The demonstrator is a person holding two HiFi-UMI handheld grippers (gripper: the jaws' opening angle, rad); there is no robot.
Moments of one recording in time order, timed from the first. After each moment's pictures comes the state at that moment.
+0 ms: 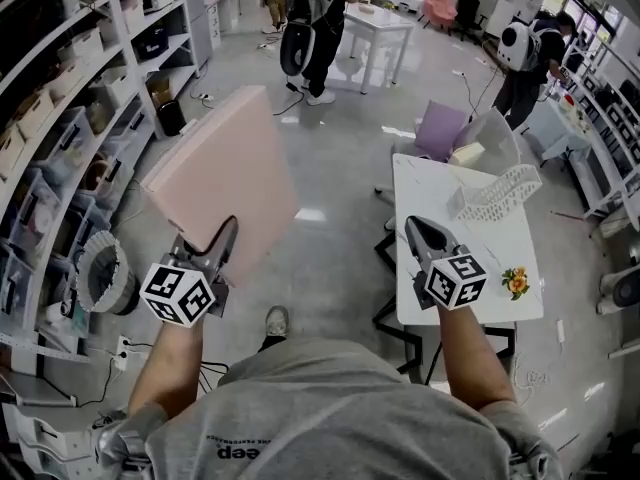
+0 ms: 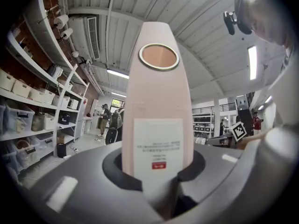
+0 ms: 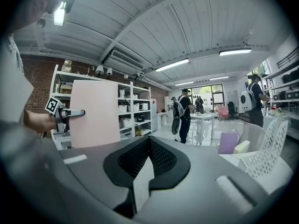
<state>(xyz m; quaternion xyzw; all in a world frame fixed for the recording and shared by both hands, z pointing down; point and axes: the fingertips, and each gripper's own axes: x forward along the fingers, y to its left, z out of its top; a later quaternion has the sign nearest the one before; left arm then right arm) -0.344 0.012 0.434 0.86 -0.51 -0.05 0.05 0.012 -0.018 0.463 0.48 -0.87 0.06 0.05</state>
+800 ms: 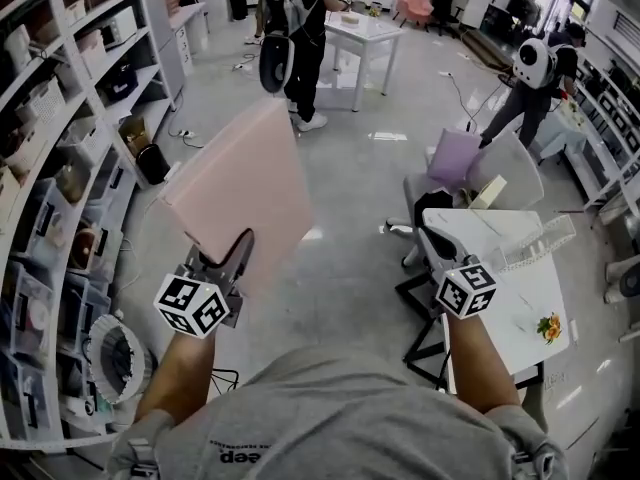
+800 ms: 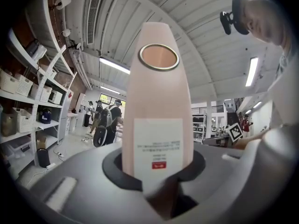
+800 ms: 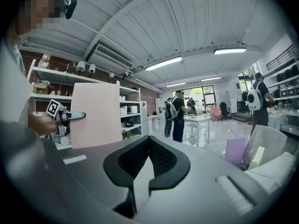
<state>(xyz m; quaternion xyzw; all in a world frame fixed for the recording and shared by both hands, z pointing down) -0.429 -0.303 0.413 0.90 -0.43 -0.04 0.06 -0.081 -0.287 0.440 0.54 -0.84 0.06 0.03</state>
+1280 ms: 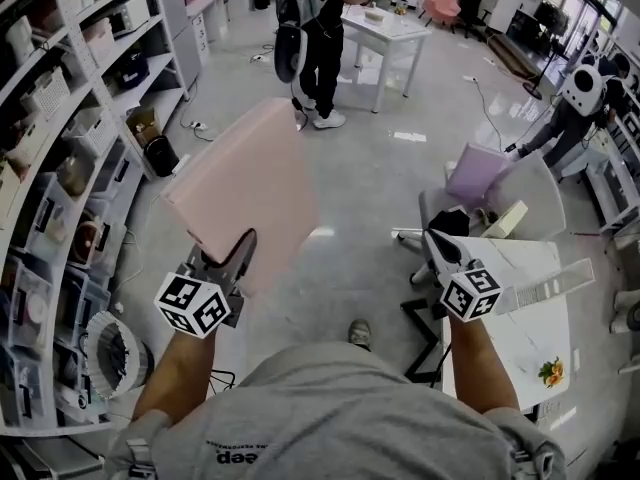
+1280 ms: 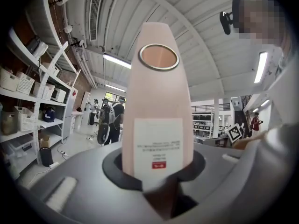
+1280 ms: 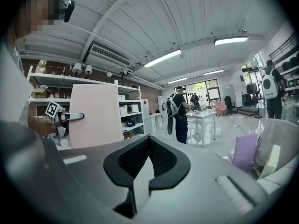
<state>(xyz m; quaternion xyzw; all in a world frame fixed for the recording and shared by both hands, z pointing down) -0.407 -0.394 0.430 0.88 -0.46 -0.03 0.07 -0.051 -0.401 0.465 0.51 -0.85 0.09 0.02</state>
